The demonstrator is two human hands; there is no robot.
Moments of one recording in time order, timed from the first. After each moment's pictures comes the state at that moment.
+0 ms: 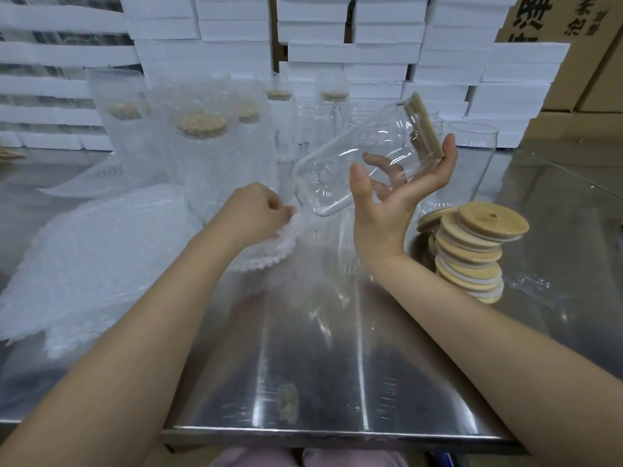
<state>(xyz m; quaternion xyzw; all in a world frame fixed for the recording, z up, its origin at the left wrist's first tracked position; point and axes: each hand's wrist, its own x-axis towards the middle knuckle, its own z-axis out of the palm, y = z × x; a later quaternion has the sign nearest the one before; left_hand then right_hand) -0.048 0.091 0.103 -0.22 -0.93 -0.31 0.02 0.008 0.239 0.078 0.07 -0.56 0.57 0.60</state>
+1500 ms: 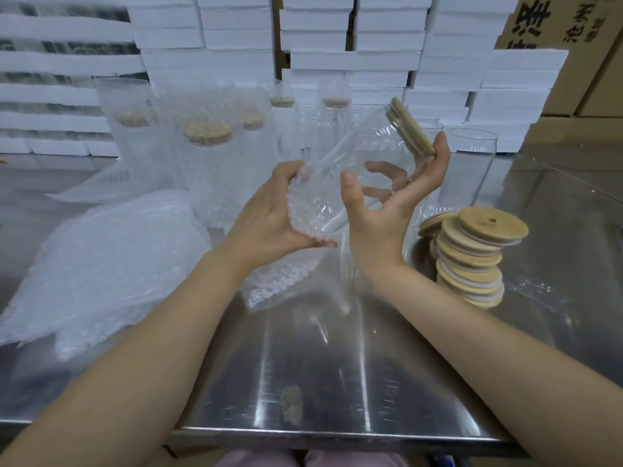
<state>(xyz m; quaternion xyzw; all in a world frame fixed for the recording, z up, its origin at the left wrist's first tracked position) -0.051 0.097 0.078 -0.44 -0.80 -0.37 0.19 0.021 0.229 0.083 0.05 -0.61 0.52 0.59</state>
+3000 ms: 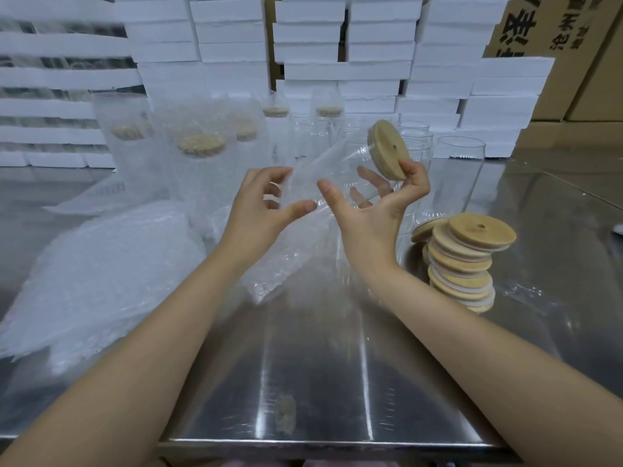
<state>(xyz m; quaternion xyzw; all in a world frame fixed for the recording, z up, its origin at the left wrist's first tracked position) -0.048 0.105 0.092 -0.30 -0.75 -0.57 0.13 0.015 0.233 0.085 0.02 -0.61 0.59 0.53</state>
